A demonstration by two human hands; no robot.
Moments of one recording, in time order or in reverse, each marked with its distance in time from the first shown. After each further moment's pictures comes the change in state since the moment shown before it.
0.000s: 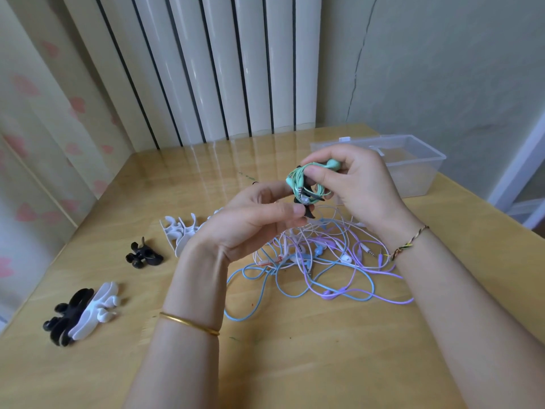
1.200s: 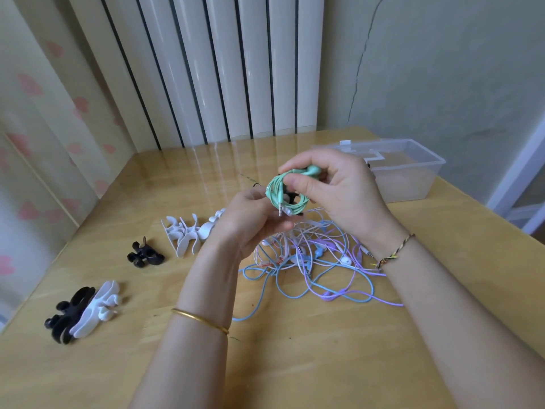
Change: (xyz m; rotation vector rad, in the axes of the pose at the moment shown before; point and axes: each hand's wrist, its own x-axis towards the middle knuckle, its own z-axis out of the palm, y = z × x) left_hand 0.005 -0.002 0.006 -0.007 0.414 -0.082; right_hand -0.008 -0.017 0.018 0.156 -0.122 -0.124
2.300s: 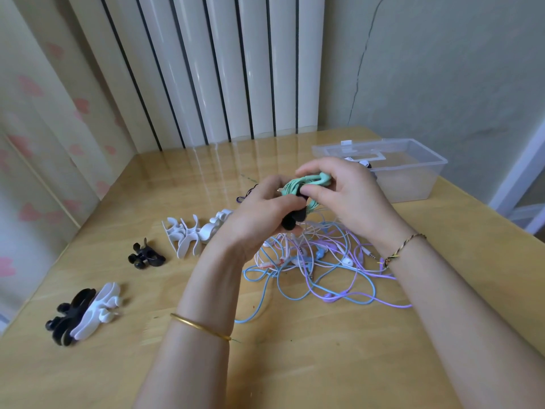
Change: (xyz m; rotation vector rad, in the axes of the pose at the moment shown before) left_hand -0.003 0.003 0.008 0.258 -0.077 0.127; right_hand 0.002 0.018 -0.015 -0.360 -0.002 0.081
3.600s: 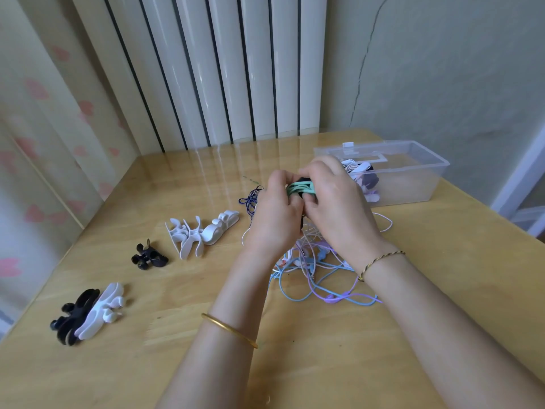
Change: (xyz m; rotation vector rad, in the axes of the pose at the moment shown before) left_hand 0.012 -0.014 0.019 0.401 0.300 0.175; right_hand -0.008 -0.015 0.022 -0.507 0.112 -0.052
